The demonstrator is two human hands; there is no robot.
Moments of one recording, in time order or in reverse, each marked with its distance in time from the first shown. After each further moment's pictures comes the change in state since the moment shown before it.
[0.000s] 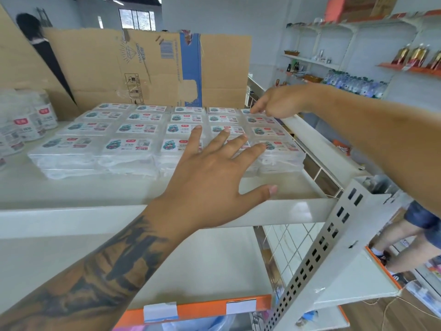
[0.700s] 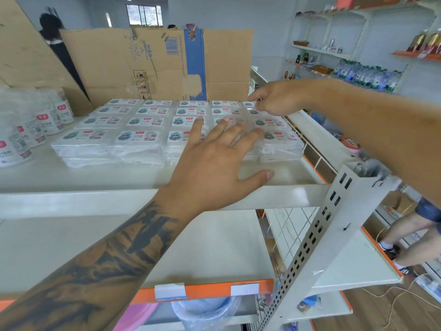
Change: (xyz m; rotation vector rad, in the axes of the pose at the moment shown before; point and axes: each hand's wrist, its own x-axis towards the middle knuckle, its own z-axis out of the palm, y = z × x) left_hand -0.003 0.003 0.002 0.009 0.093 -0.033; right_hand -0.030 -0.013 0.006 0.131 0.056 -0.023
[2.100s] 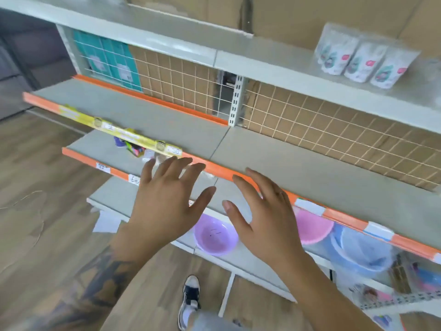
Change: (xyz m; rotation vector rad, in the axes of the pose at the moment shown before) left_hand -0.624 -0.350 -0.130 0.158 0.100 -0.613; right_hand -0.258 -0.623 0.375 0.260 0.500 -0.548
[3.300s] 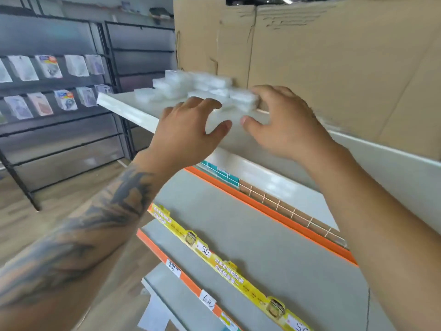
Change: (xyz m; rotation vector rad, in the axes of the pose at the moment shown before) left_hand 0.365 -0.438 -0.068 0.068 0.167 -0.231; right_hand 0.591 -0.220 0.157 0.106 -0.092 -0.185
